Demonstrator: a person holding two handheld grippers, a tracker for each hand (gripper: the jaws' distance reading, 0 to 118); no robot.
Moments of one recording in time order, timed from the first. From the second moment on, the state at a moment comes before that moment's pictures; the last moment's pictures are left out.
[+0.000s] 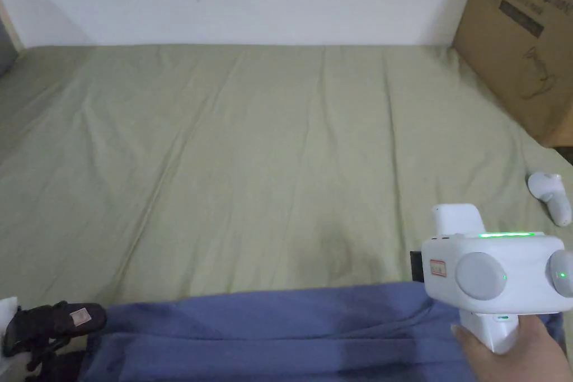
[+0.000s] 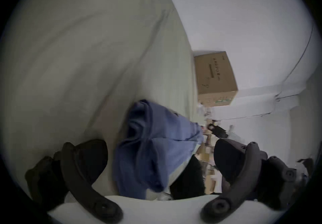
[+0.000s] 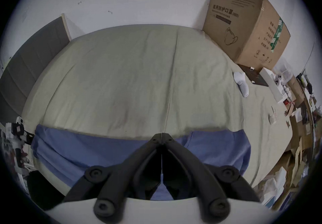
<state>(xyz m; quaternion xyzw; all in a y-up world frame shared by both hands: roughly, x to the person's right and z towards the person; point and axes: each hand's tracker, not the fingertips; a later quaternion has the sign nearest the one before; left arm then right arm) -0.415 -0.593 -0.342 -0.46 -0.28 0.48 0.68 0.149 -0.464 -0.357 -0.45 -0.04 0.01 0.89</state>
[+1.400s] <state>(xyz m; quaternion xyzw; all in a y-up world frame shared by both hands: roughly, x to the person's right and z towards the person) -0.154 -0.513 -0.379 -0.54 -0.20 0.19 0.79 0.172 -0.462 -0.351 -0.46 0.00 -0.02 0.89</state>
